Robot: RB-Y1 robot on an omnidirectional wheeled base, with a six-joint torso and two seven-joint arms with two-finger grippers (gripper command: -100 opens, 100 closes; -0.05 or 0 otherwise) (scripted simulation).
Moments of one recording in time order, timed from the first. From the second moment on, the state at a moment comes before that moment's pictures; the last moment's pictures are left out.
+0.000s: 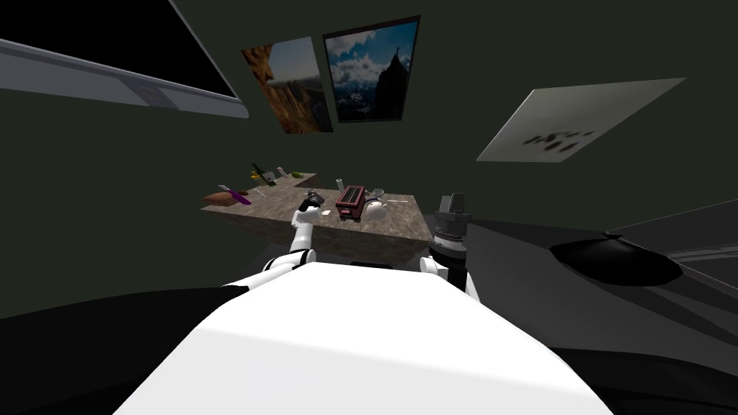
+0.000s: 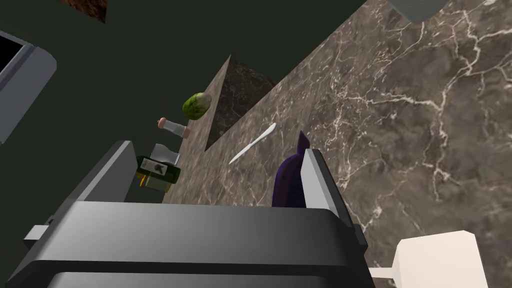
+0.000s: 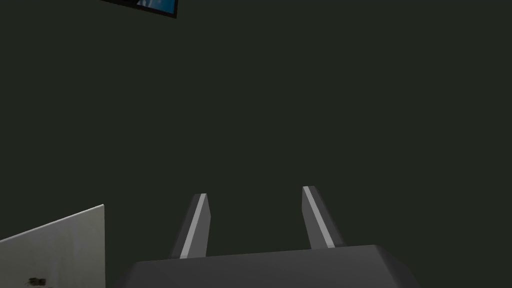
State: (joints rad) left arm -0.39 0.28 0.43 -1.29 0.09 0.26 0.51; right arm 0.52 -0.02 0.01 -2.30 0.07 -0.62 0.16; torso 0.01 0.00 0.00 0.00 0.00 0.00
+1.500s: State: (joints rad) left arm -0.48 0.29 0.49 -1.06 0.10 0.45 0.57; right arm 0.51 -0.02 0.01 -2.30 0.07 -0.62 0.16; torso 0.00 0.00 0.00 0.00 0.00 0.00
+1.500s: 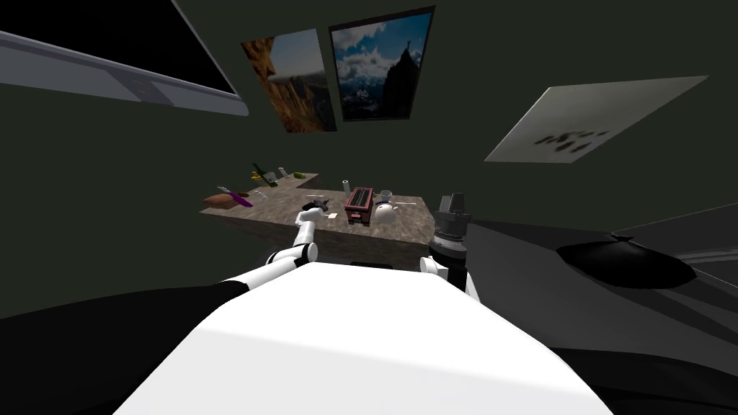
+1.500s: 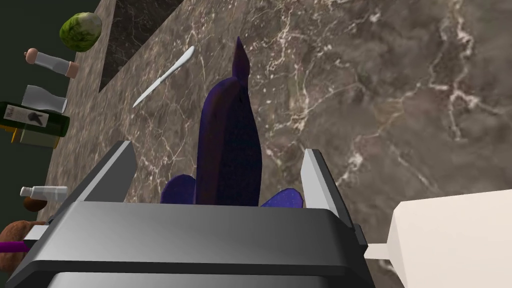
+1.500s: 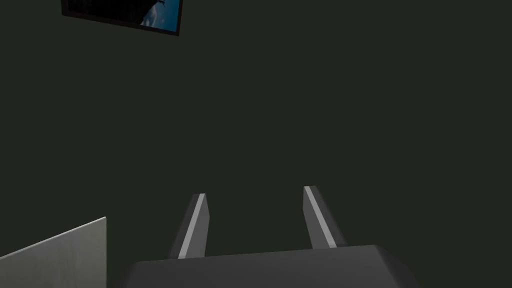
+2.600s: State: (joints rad) left arm -0.49 0.55 0.70 -0.75 0.10 0.31 0.61; right arm 0.52 -0.02 0.01 -2.30 0.07 -0.62 0.16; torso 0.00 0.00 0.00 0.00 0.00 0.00
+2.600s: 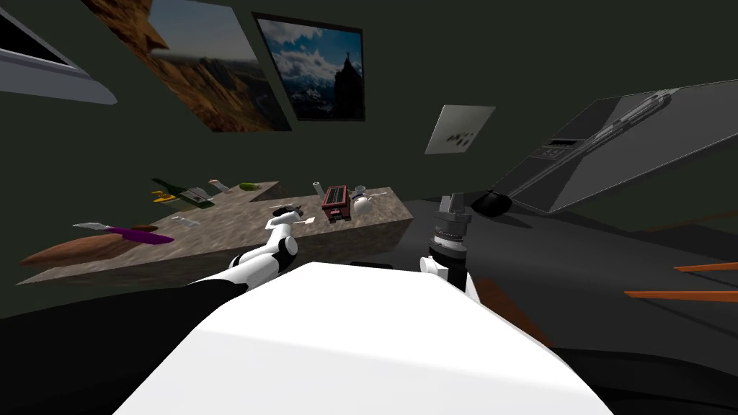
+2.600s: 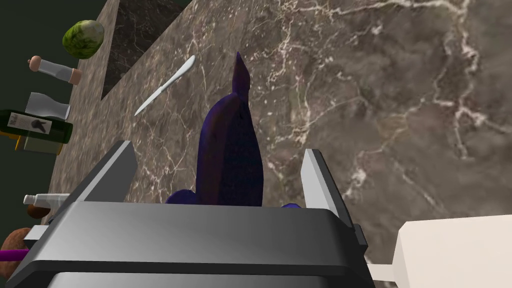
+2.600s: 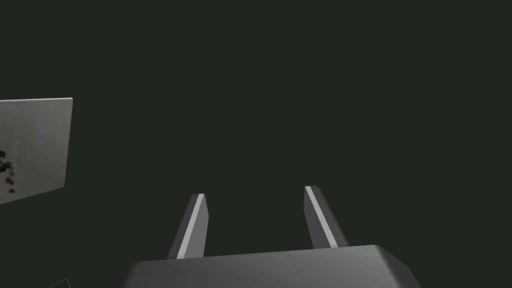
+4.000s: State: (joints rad) left arm -0.51 0.57 0.70 -0.68 0.11 0.28 0.61; right arm 0.52 -0.02 0.01 -2.30 0.07 -0.62 0.16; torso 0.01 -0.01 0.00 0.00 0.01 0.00
